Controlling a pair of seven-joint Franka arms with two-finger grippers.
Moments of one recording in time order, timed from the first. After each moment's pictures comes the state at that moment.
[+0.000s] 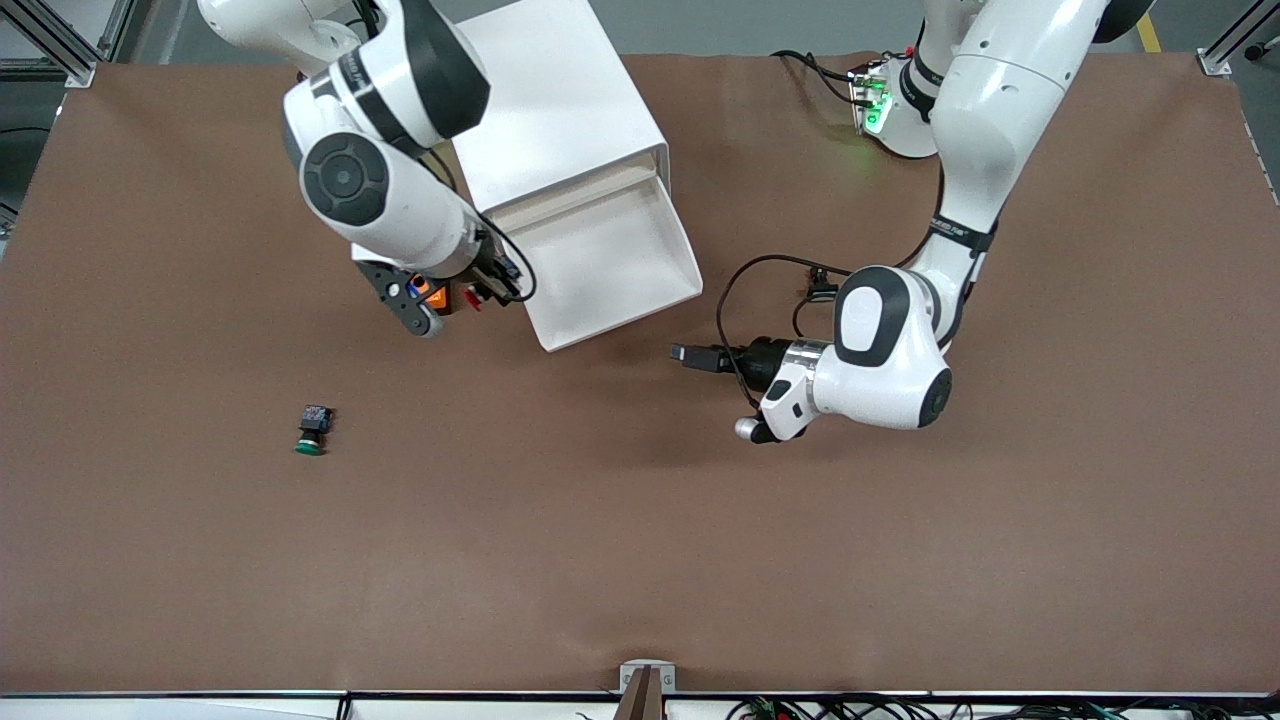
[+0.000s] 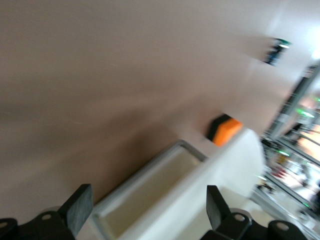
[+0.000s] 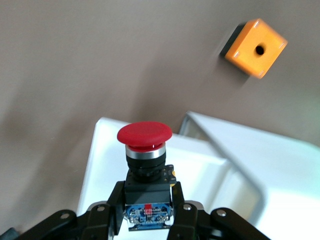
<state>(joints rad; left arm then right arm) -0.33 0.63 -0.12 -1.59 -0.85 1.93 -0.05 0.68 0.23 -0.13 -1.69 0.27 1.78 1.41</state>
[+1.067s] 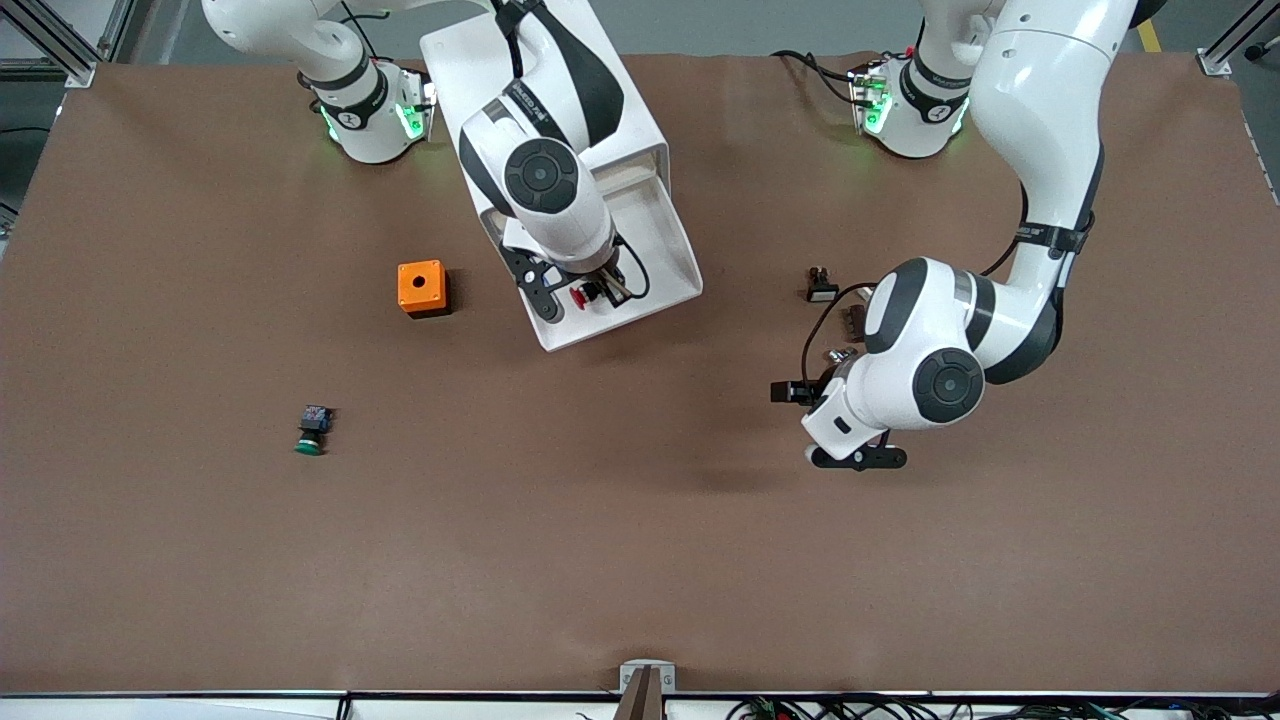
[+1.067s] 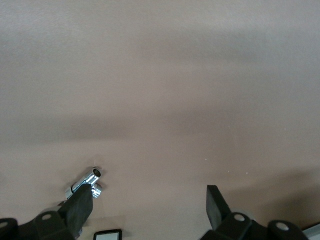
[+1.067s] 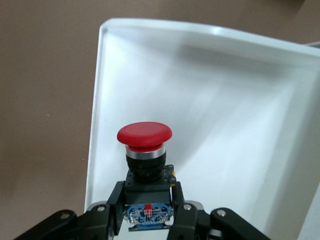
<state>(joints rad) -0.29 0.60 -0.11 -1.52 -0.17 1.93 -0.33 0.88 0.40 -0.13 -1.69 0.28 1.99 1.65</state>
